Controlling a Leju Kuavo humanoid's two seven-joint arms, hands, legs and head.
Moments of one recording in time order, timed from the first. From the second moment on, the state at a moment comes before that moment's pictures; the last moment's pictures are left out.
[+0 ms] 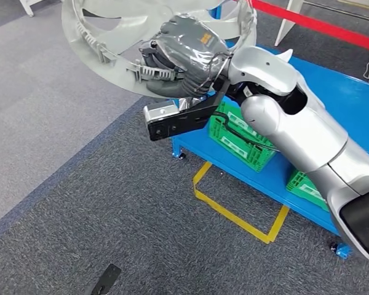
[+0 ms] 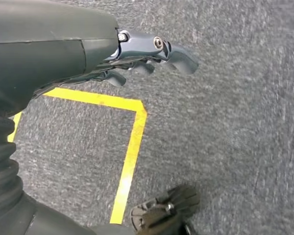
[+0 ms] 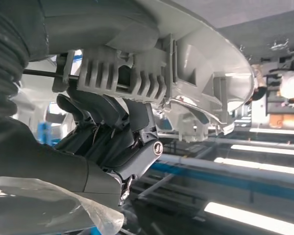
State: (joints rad) left arm -0.11 -0.14 0.30 -0.21 -0.63 0.35 -0.29; right arm -1.25 -0.11 0.98 -1.31 0.64 0.14 -0.20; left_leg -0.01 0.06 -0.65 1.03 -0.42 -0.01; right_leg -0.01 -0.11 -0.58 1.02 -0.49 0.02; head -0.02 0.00
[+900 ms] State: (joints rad) left arm -0.11 -0.14 0.30 -0.21 -0.64 0.34 -0.28; right arm -1.28 -0.04 1.06 -1.36 0.63 0.18 -0.18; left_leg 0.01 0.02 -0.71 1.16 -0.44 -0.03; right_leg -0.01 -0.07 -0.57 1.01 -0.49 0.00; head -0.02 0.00
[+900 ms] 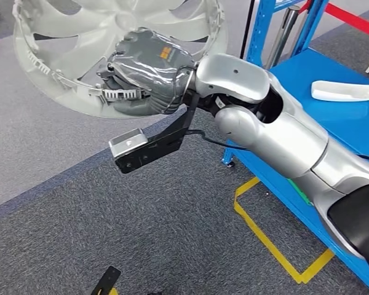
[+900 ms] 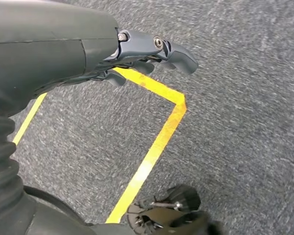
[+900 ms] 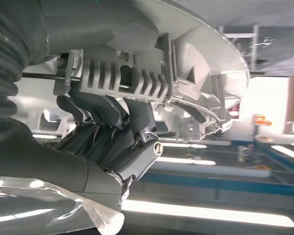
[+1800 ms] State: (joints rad) left arm -0.12 -0.14 0.30 -0.21 -0.65 0.33 -0.27; right arm -1.27 -0.06 1.13 -1.37 0.65 0.17 -0.19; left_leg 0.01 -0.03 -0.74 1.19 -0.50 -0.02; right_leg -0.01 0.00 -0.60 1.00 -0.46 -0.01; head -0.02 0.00
